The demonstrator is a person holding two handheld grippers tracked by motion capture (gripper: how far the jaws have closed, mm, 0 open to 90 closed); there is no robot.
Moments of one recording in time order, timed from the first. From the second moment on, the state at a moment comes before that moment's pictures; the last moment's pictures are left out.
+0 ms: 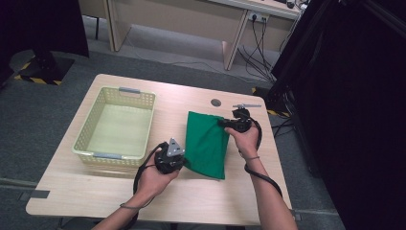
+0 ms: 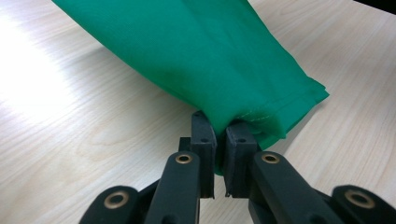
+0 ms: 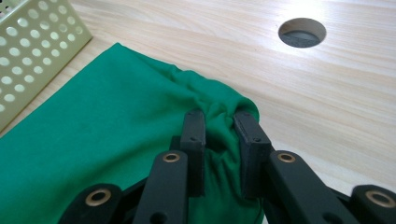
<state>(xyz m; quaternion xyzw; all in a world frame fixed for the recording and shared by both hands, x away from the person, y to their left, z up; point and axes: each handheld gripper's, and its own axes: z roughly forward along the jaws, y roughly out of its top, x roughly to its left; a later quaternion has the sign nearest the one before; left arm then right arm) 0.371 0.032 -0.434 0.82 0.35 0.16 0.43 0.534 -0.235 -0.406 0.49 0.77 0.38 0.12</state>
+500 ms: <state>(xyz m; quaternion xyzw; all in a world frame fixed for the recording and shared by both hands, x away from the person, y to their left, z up) 0.367 0.049 -0.424 0.81 0.36 0.17 0.42 0.540 -0.212 -0.397 0.48 0.78 0.39 0.12</state>
